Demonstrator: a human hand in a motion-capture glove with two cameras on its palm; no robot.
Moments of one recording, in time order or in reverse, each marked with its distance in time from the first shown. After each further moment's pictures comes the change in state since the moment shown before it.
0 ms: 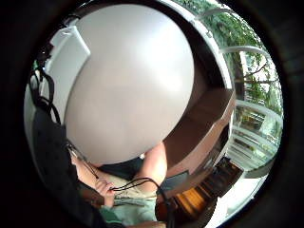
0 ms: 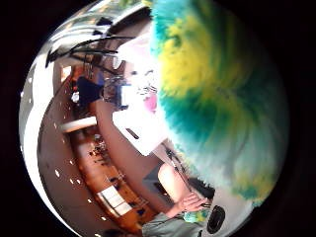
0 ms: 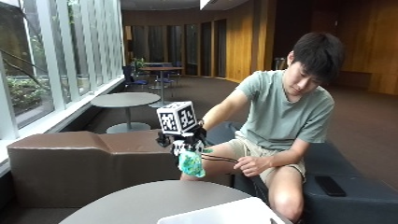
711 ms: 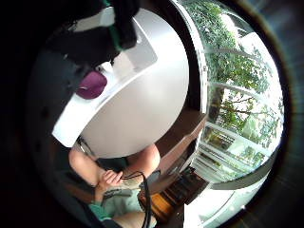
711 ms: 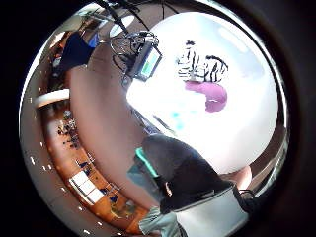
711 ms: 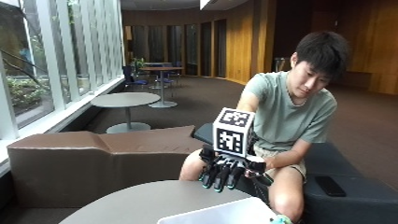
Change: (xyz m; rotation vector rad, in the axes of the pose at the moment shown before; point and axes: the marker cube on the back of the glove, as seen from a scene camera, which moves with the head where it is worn) arm -0.206 -0.024 0.012 -0.123 0.312 -0.239
